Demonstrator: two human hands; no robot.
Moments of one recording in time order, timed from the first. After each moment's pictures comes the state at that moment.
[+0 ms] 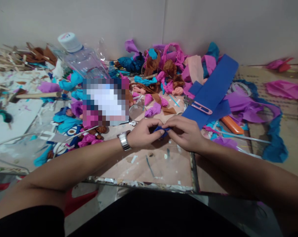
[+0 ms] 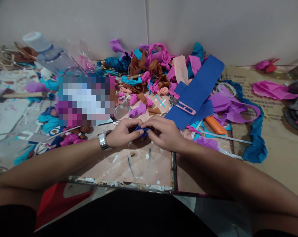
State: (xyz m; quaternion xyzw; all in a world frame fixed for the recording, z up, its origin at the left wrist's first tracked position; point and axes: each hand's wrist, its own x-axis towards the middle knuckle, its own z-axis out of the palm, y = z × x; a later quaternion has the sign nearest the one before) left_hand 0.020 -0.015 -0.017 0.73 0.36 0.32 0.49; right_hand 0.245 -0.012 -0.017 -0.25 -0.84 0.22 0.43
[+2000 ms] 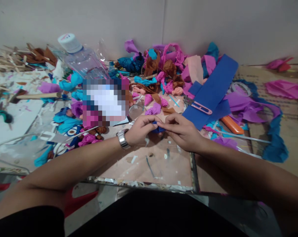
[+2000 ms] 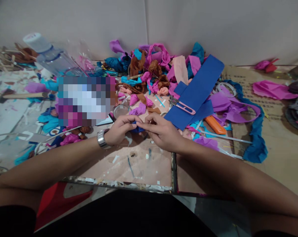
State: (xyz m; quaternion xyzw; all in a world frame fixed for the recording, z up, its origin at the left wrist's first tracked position) left_hand 0.016 -0.007 -0.018 0.61 0.34 0.37 0.61; right_hand 0.246 -0.009 -0.024 -0.20 -0.86 0.23 0.41
